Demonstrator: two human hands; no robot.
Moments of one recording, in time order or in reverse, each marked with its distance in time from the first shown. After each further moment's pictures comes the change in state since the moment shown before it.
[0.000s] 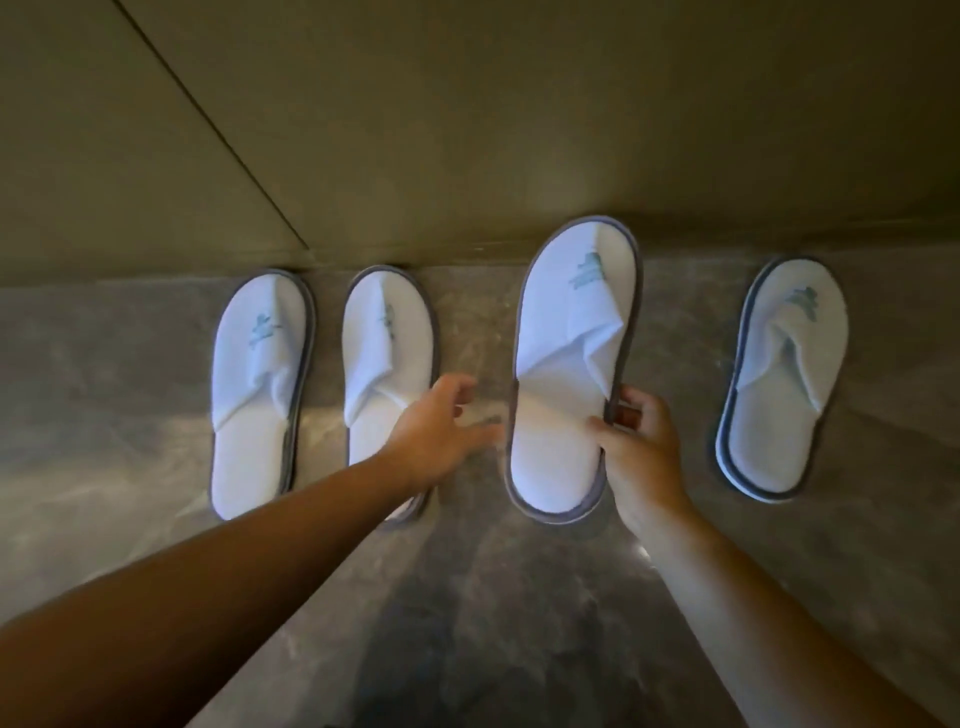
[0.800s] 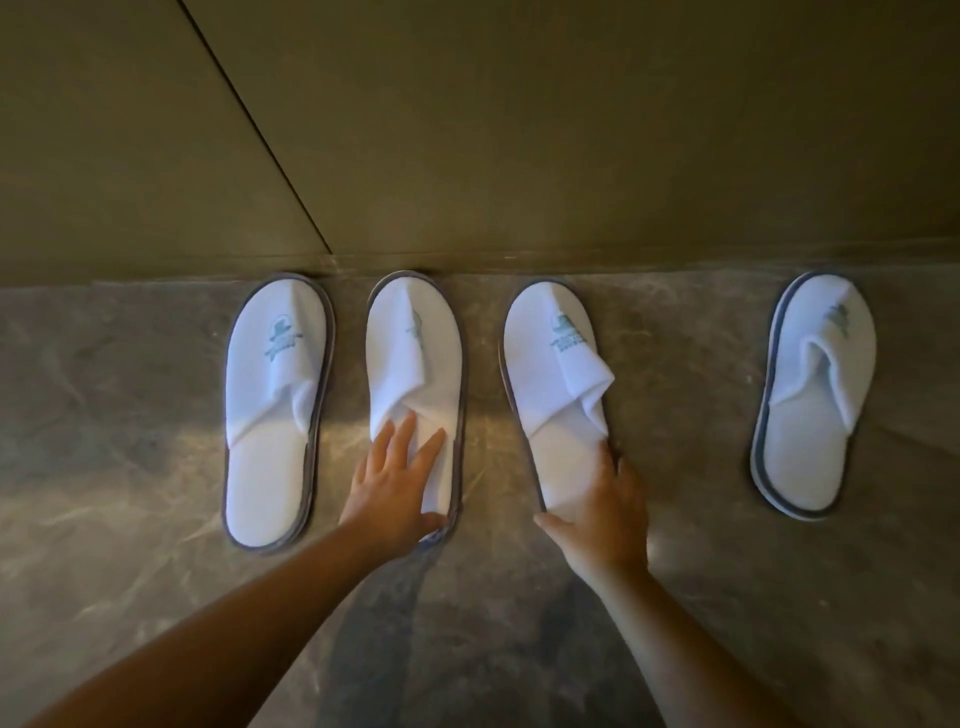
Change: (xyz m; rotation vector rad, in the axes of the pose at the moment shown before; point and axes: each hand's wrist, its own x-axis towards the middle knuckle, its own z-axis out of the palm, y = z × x) left_hand 0.004 -0.109 -0.019 0.756 -0.135 0.078; right_hand -0.015 0.070 0.045 -0.991 -0.027 -0.040
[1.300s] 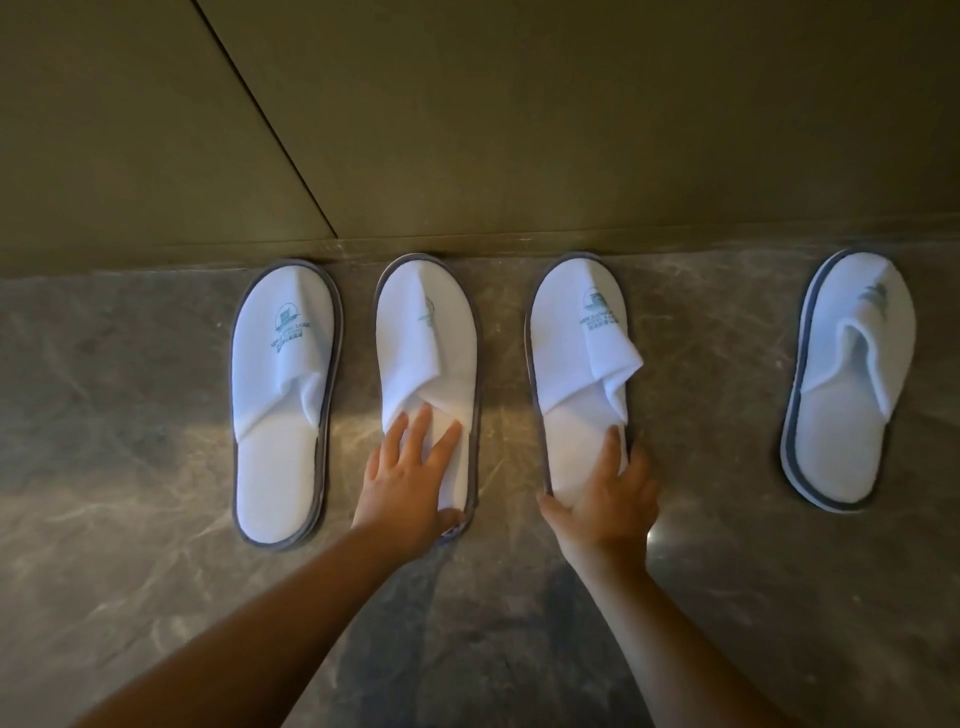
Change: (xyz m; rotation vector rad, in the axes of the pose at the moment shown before) left_hand 0.002 -0.003 0.008 0.024 0.032 0.013; right_hand 0.000 -0.020 0.016 -0.082 0.100 0.052
